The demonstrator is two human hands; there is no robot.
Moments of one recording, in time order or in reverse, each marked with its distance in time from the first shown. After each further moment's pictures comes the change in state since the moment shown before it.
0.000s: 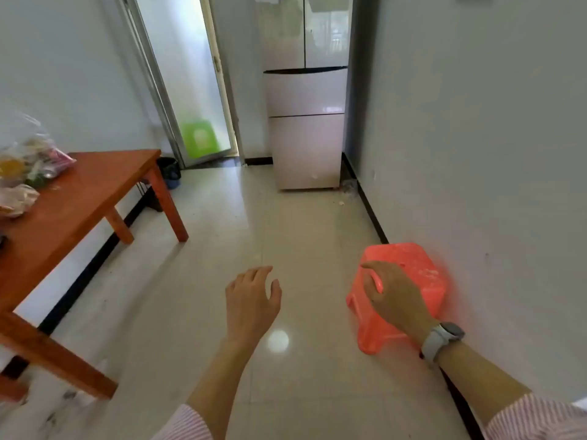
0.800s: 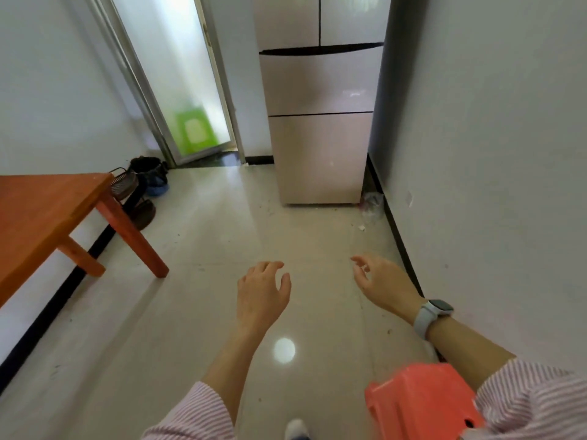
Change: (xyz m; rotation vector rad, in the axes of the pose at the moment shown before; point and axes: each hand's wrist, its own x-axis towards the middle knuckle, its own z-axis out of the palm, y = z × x) left_hand 0.552 -0.014 0.220 0.003 -0.174 -0.131; right_hand 0.562 0.199 0.159 0.025 -0.294 0.093
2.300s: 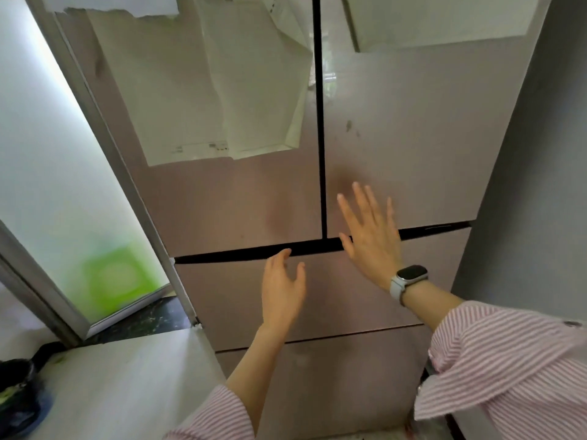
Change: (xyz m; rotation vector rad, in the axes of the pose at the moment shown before) left_hand 1.141 0.120 0.104 -0.544 0.168 0.145; right_hand 1.144 0.139 -0.129 -0.586 0.629 -0.157
